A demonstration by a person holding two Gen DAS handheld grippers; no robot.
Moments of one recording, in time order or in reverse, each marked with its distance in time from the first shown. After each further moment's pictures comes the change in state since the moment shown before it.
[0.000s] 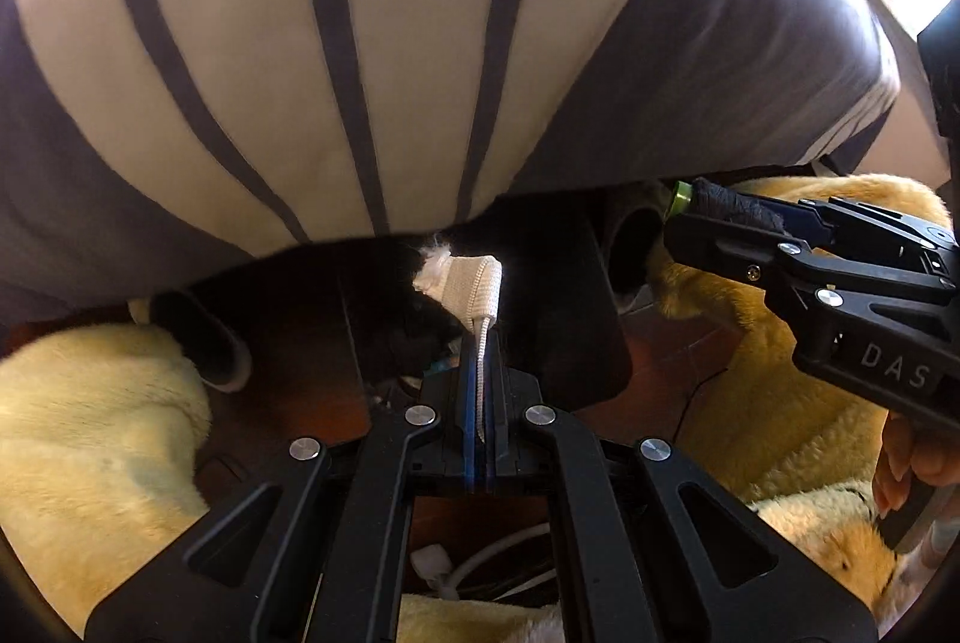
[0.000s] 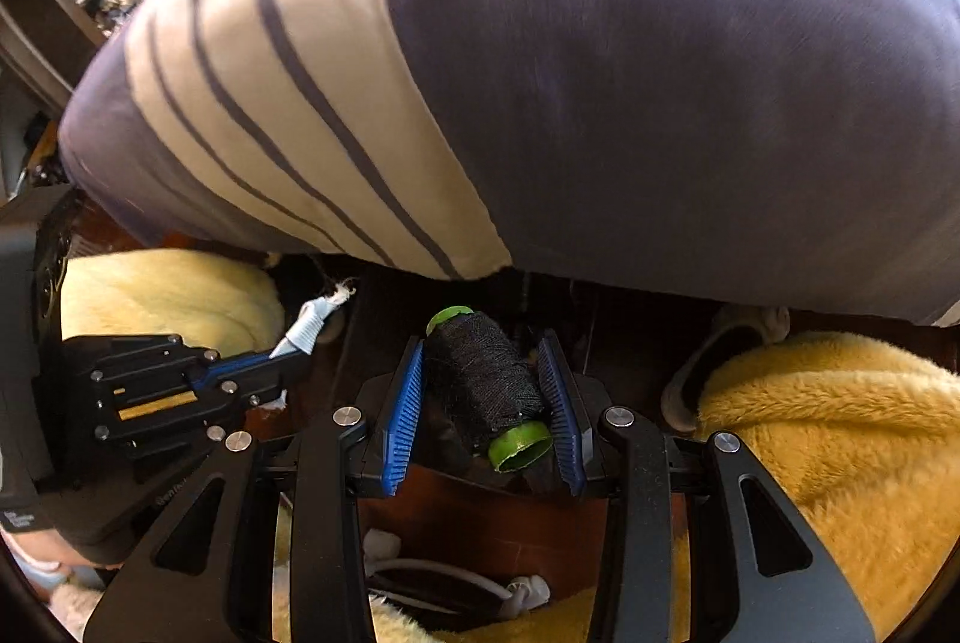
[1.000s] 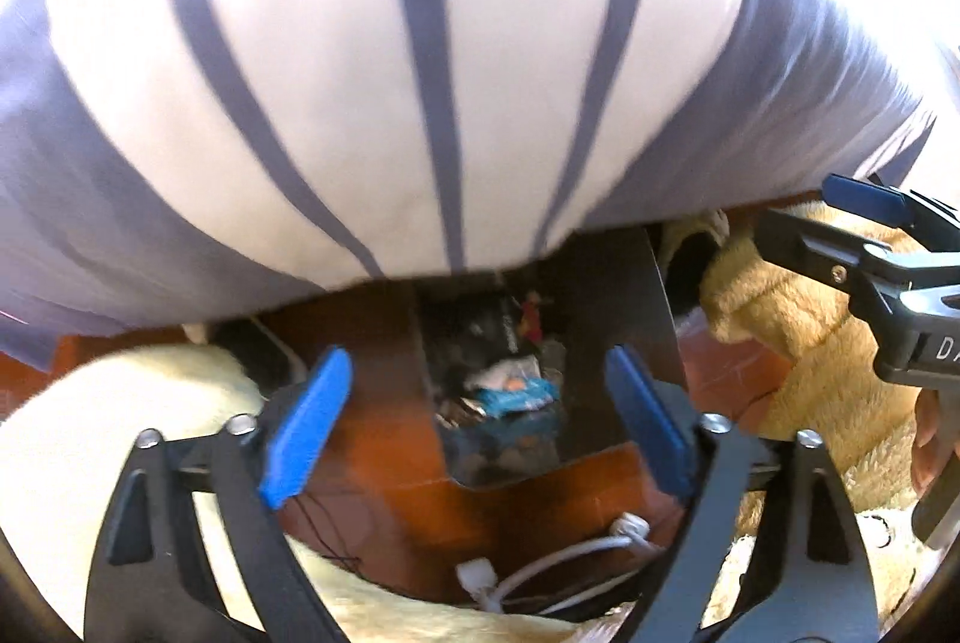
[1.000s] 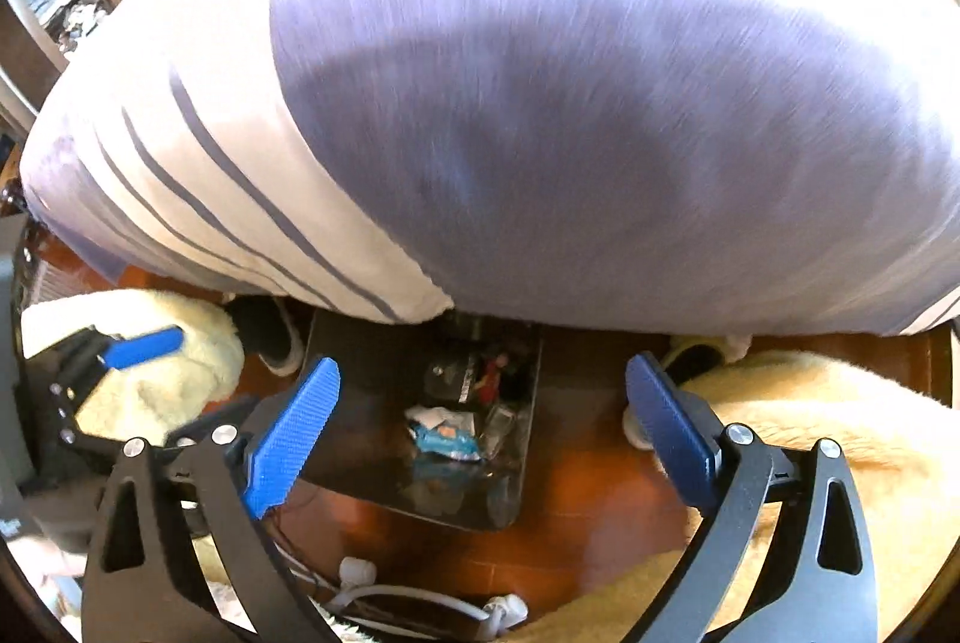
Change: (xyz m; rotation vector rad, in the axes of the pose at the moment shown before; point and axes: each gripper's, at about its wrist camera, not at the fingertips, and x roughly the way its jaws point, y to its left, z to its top) left arm -0.026 0.009 0.018 0.000 -0.058 0.140; right arm -0.016 -0.018 0.025 0.032 -0.064 -0.089
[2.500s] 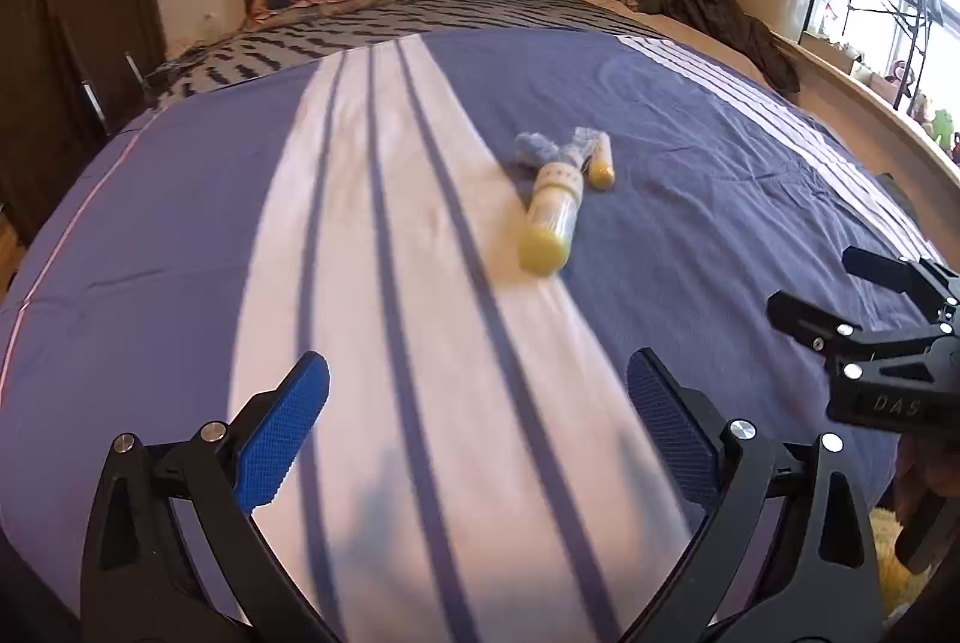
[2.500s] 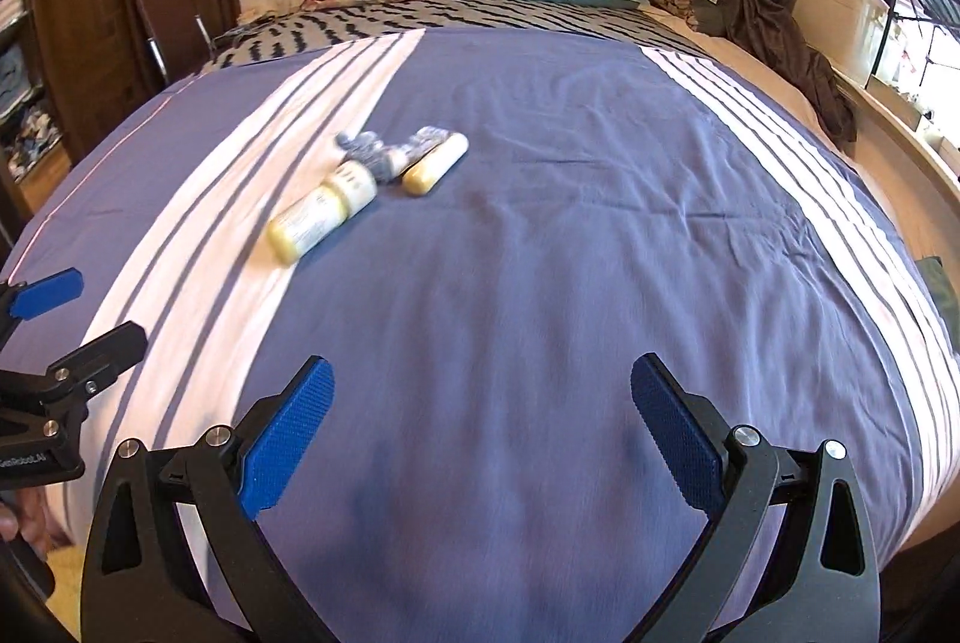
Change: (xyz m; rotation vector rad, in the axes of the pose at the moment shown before) left arm -0.082 0.017 0.281 0.046 -0.406 0.053; right arm -0.059 -0.045 0.249 0.004 -0.327 -0.167
